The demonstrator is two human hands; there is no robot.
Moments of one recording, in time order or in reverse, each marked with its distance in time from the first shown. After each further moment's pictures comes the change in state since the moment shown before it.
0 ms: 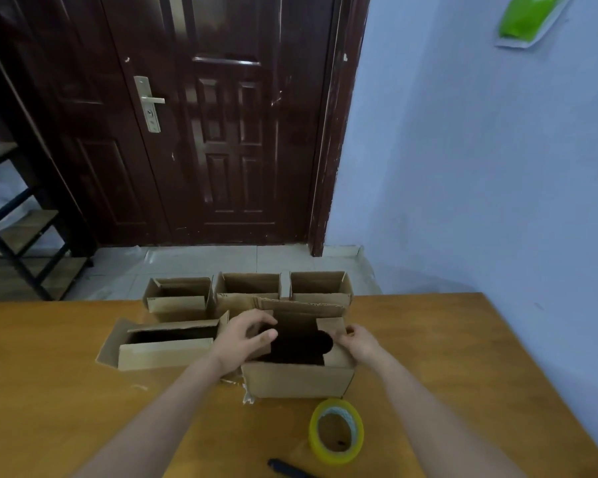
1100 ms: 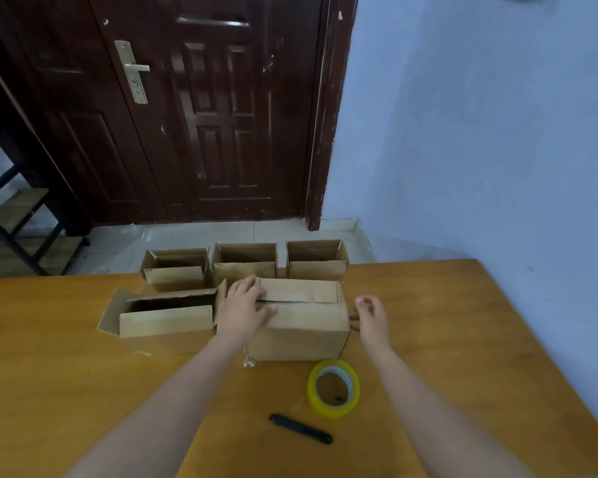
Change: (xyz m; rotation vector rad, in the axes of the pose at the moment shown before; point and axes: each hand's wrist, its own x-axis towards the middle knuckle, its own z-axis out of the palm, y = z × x) left_hand 0.000 0.002 0.036 0.479 0.157 -0.254; right_hand -0.016 0.050 0.023 0.448 0.394 -0.199
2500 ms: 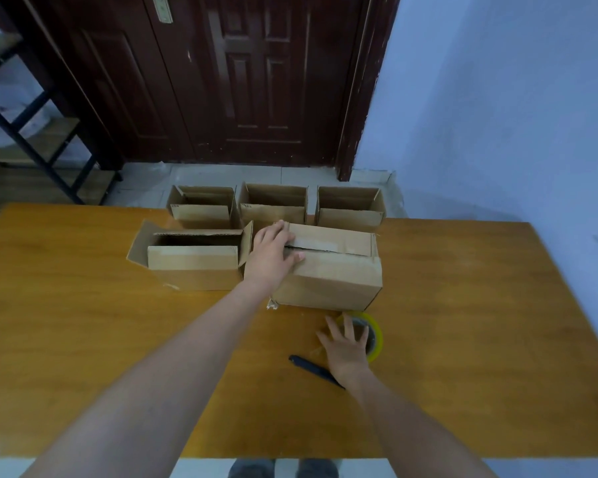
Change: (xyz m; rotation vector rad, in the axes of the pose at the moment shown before) left_hand 0.000 -0.007 0.012 -0.146 0.003 -0.007; right_hand -0.078 0.091 0.062 -1.472 -0.729 -0.224
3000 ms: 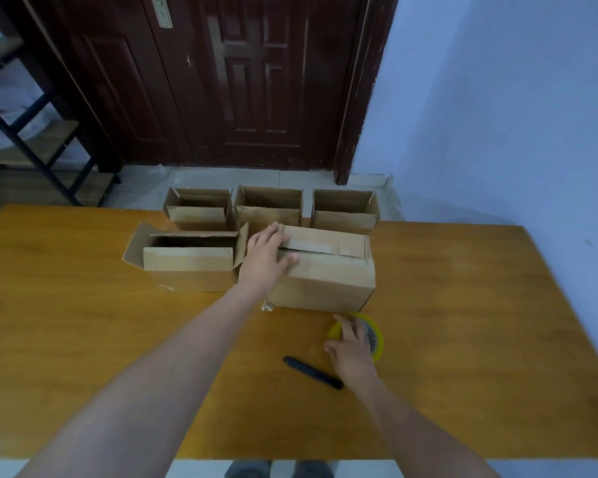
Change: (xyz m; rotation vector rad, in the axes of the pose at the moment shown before) left_hand -0.004 0.001 0.002 -0.038 0.005 -0.025; right_hand -0.017 0.023 0.006 0.333 0.209 -0.015
